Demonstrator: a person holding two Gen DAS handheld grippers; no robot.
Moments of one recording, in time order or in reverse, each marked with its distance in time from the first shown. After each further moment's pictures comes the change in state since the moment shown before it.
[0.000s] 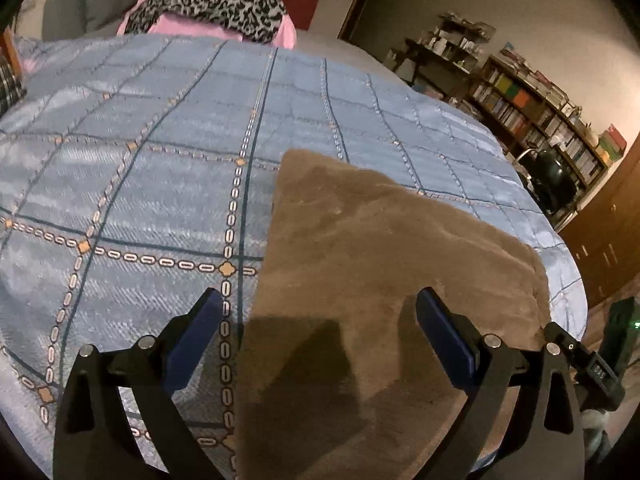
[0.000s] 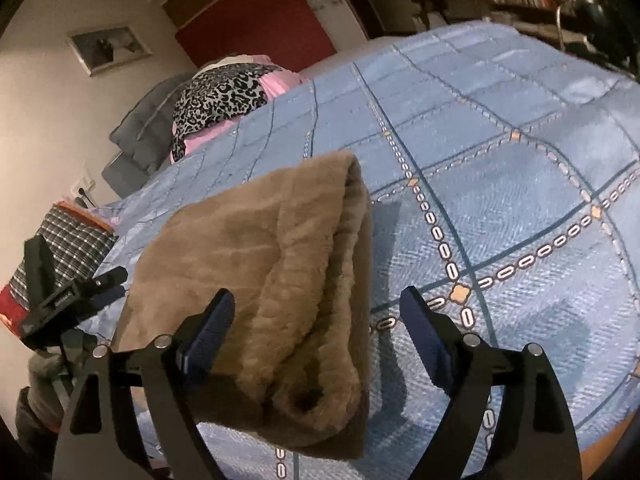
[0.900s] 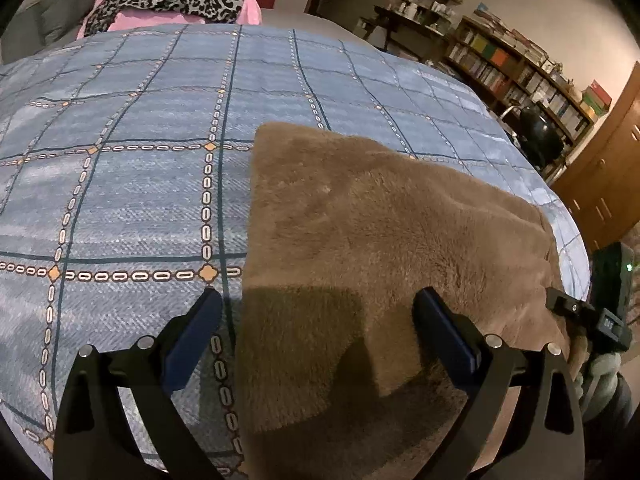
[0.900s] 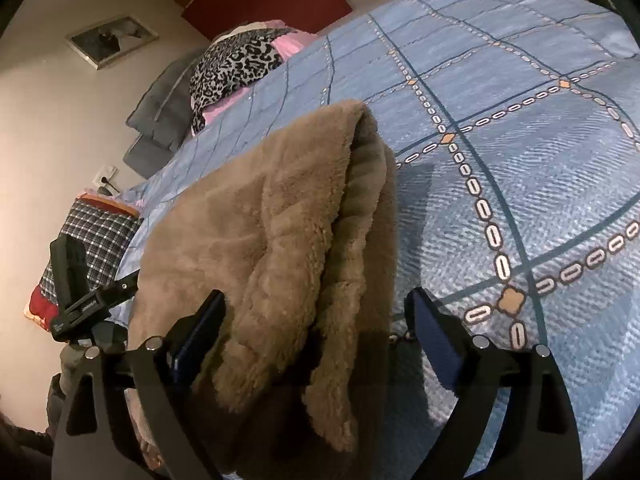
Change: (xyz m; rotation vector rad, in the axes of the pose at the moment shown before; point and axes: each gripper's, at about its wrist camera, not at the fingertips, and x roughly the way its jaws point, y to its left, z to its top) left arm 0.035 0.000 0.007 0.130 0.094 -0.048; right arm 0.050 -0.014 0.005 0.048 0.165 0.144
